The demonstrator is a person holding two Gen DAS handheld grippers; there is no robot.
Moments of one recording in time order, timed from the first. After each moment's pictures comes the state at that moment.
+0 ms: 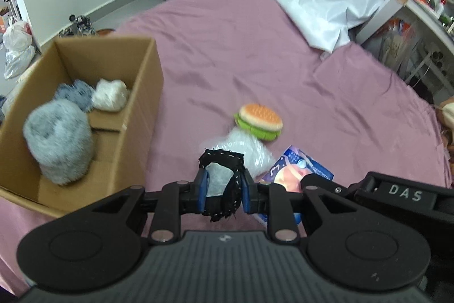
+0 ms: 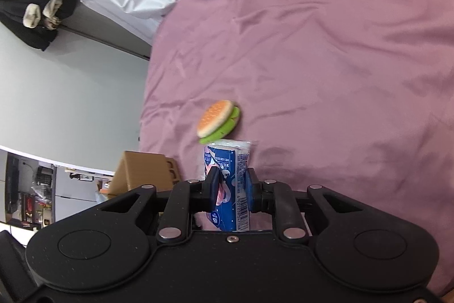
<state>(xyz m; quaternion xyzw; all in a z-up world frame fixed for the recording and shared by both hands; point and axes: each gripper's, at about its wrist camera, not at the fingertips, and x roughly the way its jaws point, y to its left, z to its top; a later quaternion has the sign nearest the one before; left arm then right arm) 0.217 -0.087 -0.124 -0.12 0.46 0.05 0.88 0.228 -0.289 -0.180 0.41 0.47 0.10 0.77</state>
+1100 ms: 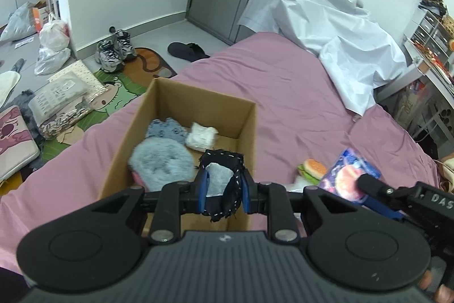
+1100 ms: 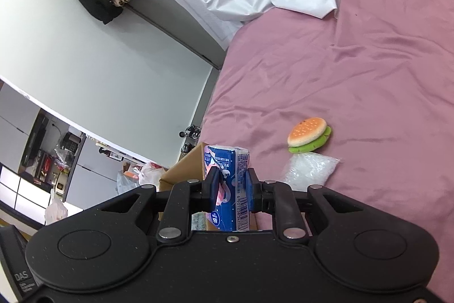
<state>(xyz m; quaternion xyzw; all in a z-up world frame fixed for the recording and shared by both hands) 0.175 0.026 -0.071 -0.17 0.41 0.10 0.89 0.223 -0.240 -0.116 0.35 0.40 0.20 0.82</state>
